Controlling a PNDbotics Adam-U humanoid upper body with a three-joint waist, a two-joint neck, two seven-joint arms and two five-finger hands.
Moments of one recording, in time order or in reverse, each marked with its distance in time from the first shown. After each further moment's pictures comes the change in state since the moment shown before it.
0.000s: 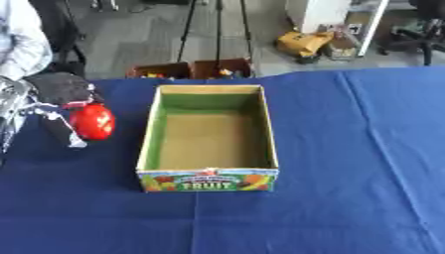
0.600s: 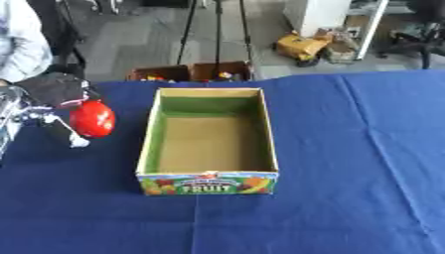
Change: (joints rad) left arm 0.016 0.002 0.002 -0.004 0.094 0.016 0.056; right arm 0.000 0.000 0.000 0.000 0.000 0.000 -0.004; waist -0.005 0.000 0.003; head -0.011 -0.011
